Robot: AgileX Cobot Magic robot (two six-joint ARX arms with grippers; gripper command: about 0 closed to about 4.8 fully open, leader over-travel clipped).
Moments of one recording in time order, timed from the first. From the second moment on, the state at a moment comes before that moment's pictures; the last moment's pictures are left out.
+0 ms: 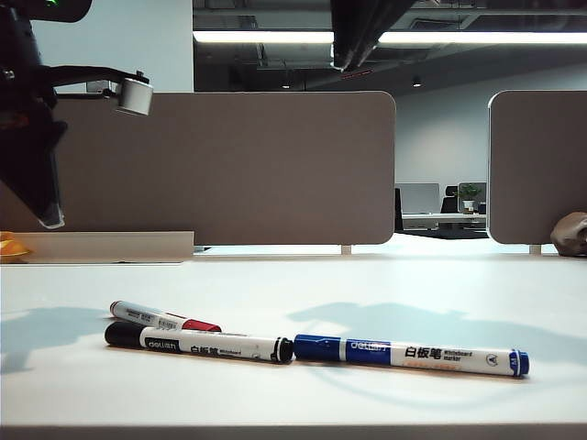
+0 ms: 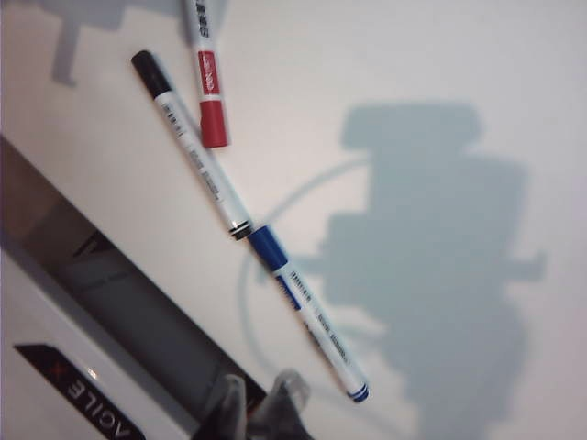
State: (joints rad) left arm -0.33 1.39 1.09 -0.88 0.05 0.82; right arm 0.72 1.70 1.85 -1.40 -0.12 -0.04
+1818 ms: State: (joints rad) left arm -0.49 1.59 1.09 -0.72 0.09 1.42; right arm 0.71 1.67 1.75 -1.38 -0.19 -0.17
